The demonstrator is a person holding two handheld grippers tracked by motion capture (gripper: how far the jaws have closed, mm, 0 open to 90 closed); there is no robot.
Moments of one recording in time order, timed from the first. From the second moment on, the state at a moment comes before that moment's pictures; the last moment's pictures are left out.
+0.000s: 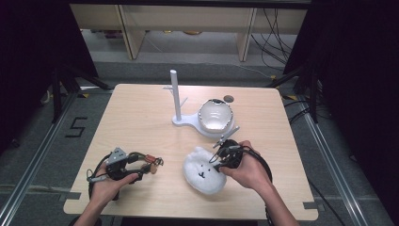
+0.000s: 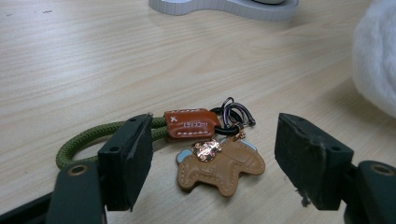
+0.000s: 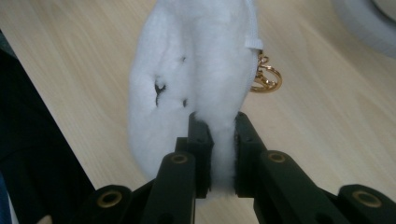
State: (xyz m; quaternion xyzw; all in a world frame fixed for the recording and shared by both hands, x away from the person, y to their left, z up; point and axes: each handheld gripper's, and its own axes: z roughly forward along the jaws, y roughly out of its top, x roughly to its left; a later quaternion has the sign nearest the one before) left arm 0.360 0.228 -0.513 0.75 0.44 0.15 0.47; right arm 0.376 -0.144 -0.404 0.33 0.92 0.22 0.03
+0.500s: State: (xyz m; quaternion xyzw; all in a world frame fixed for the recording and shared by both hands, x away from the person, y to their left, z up) left arm 0.359 0.227 -0.513 0.75 0.44 0.16 0.47; right arm 0.392 -0.166 -0.371 0.36 0.90 0.22 0.07
